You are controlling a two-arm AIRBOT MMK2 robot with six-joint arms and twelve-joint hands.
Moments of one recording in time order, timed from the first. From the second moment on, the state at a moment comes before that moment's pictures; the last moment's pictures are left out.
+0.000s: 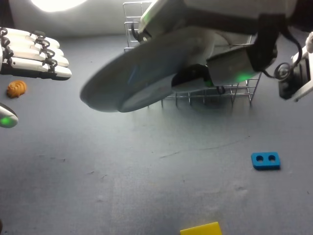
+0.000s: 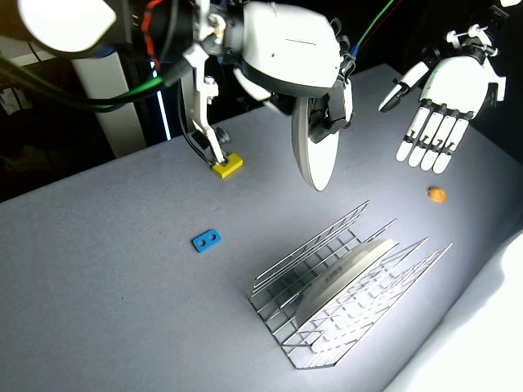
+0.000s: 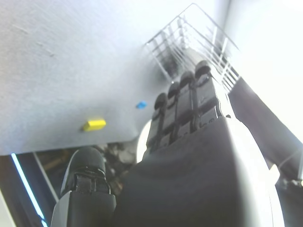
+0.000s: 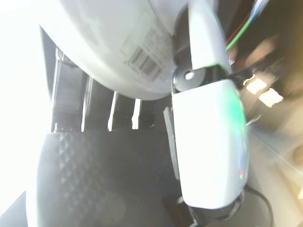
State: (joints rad) left arm 0.51 -0.93 1.71 1.61 -1.09 -0.26; right arm -0.21 -0.95 0.81 -0.44 0.20 -0.41
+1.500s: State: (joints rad) left arm 0.52 -0.93 1.70 1.63 -1.09 -0.26; right arm -0.20 -1.02 1.13 -0.28 0.12 -0.16
